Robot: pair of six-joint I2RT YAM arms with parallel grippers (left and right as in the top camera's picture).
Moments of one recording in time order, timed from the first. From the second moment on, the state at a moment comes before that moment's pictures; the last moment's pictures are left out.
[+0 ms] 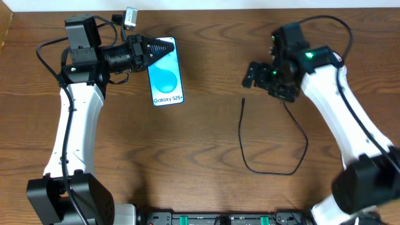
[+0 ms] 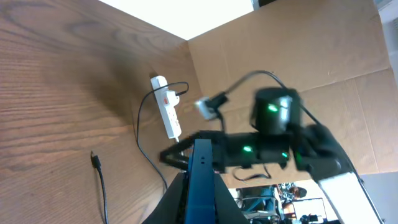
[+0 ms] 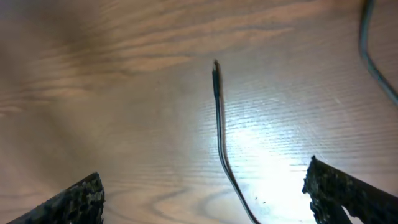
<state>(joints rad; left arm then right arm) 0.10 1.60 1.37 -0.39 1.25 -0.56 0.31 1.78 1.58 -1.08 -0.22 0.61</state>
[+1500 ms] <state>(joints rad) 0.10 1.60 1.37 -0.39 1.25 -0.56 0.44 2.13 1.61 -1.04 -0.03 0.68</state>
